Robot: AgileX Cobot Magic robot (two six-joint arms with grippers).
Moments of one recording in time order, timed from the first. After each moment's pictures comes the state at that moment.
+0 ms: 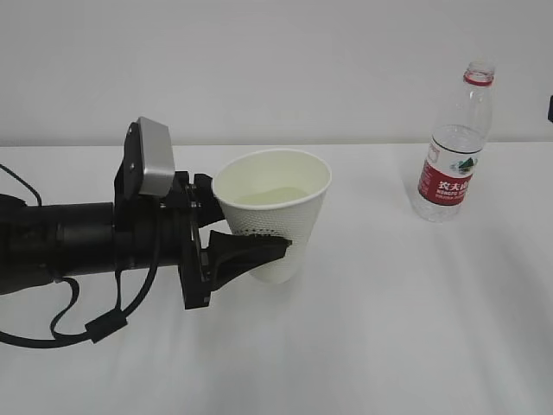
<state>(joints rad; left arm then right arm) -0.43 1.88 -0.72 1.01 -1.13 -0.39 0.06 1.01 -0.63 -0.08 0.10 0.01</state>
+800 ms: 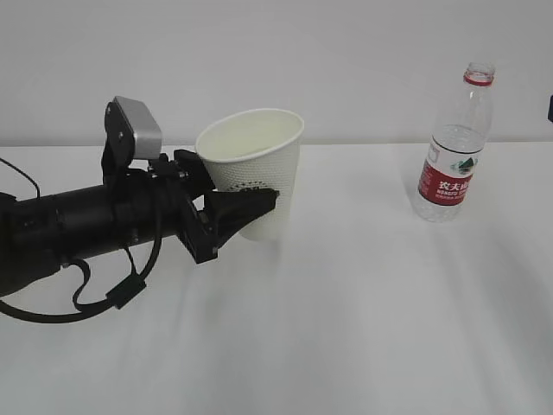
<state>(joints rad) -0.43 1.88 -0.72 0.76 -1.12 -0.39 0.06 1.01 -0.63 -0.08 0.10 0.01</state>
